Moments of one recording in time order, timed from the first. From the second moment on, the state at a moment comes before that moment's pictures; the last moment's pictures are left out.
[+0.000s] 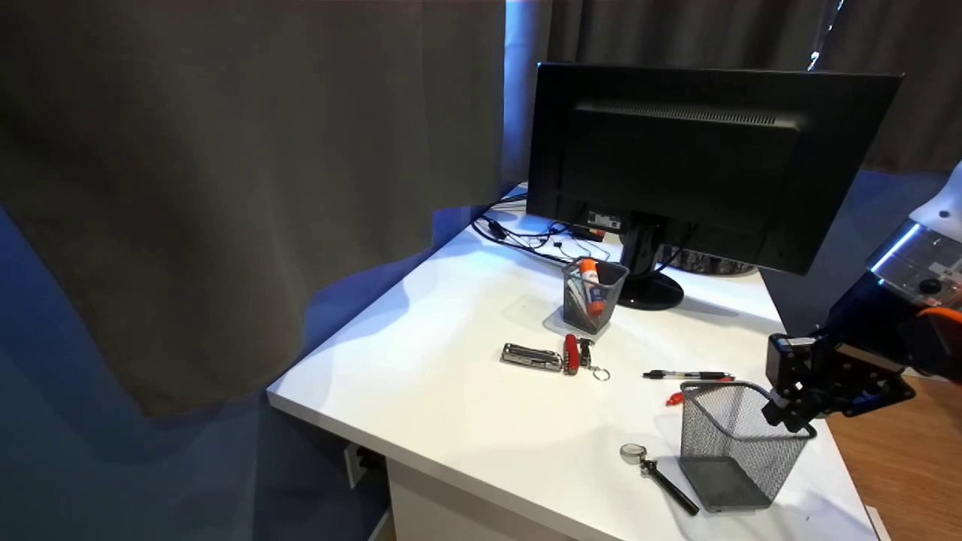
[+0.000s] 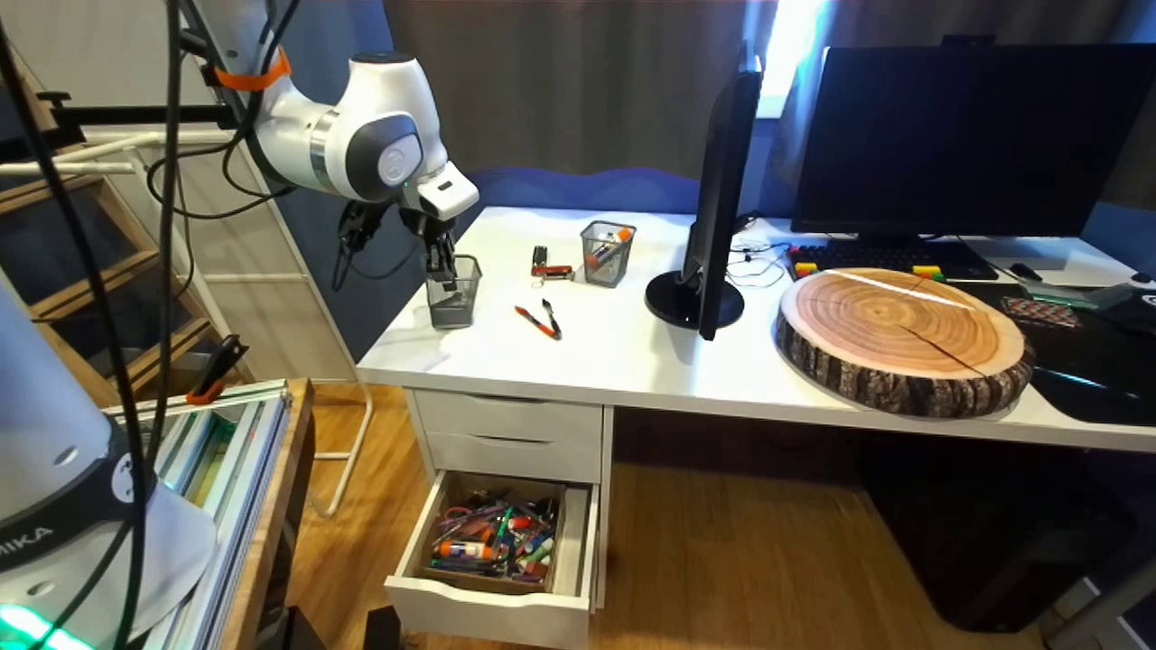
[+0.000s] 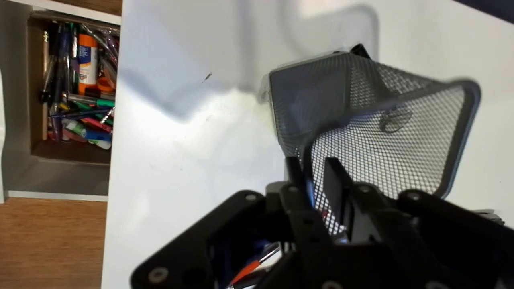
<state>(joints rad) 0.65 0.33 0.24 -2.52 -0.04 3.10 1.08</state>
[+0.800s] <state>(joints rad) 0.46 0.17 0.39 -2.48 0.20 2.87 0.86</state>
